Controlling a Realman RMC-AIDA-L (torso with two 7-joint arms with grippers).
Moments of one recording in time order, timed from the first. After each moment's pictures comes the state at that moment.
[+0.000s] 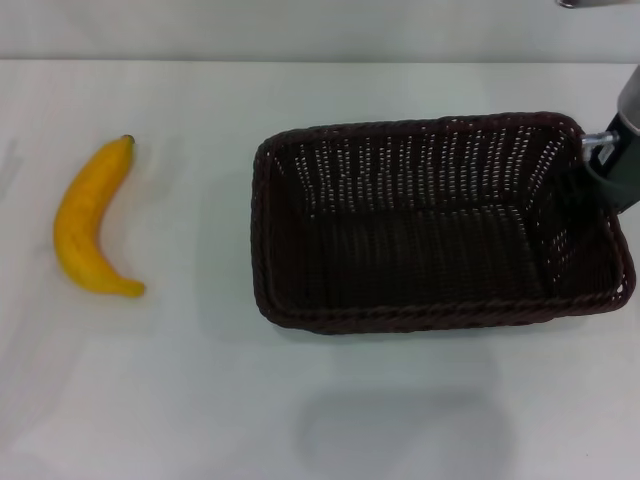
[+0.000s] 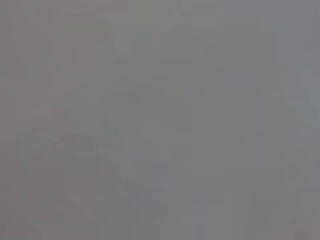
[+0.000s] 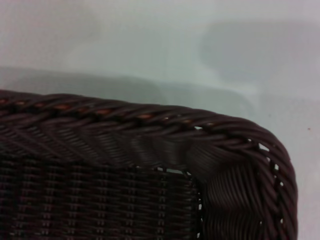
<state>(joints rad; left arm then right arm) -0.34 -2.04 0.63 0.32 -2.38 -1.33 2.57 0.94 2.01 -1.32 -1.09 0.34 1.73 0.13</state>
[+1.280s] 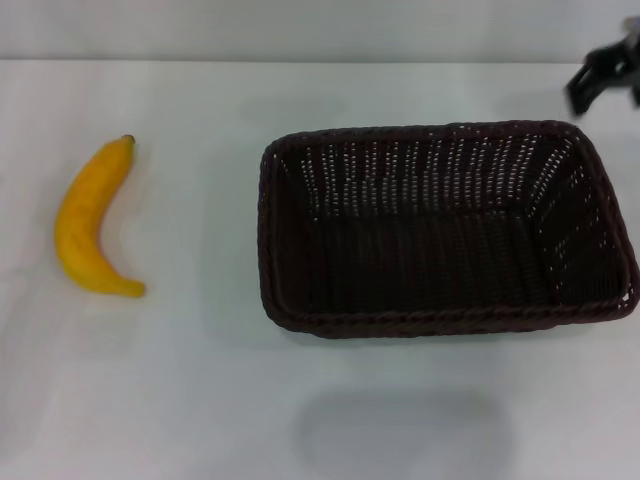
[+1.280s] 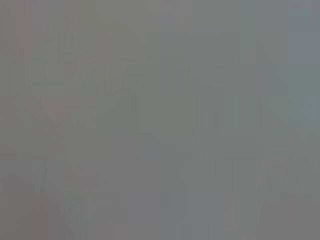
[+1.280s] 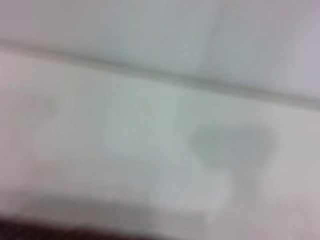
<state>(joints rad) -0.29 -2.04 0.62 0.33 -2.38 -1.32 2.53 0.89 1.97 -1.28 -1.50 0.29 1.81 0.15</state>
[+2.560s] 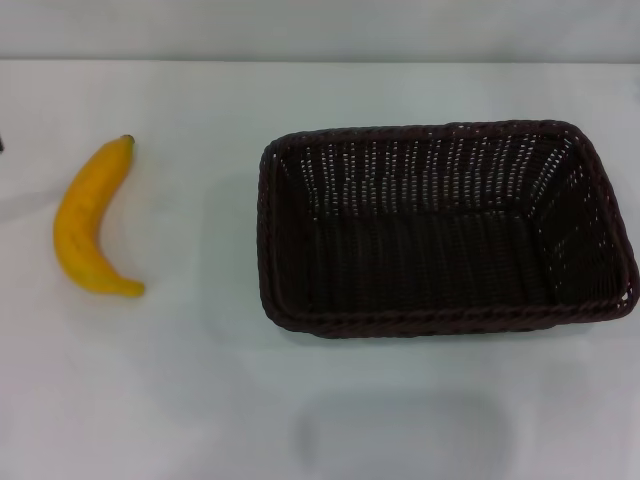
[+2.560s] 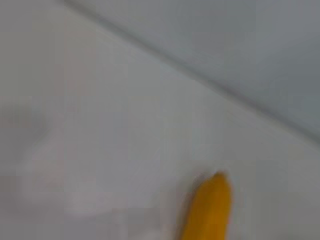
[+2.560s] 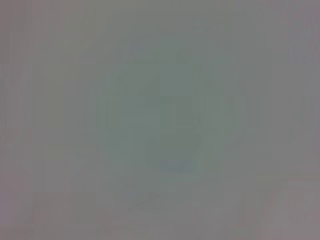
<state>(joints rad) -0.57 -1.81 0.63 0.98 -0.71 -1.53 0.36 0.29 2.01 -1.14 -1.20 1.41 0.45 -1.54</state>
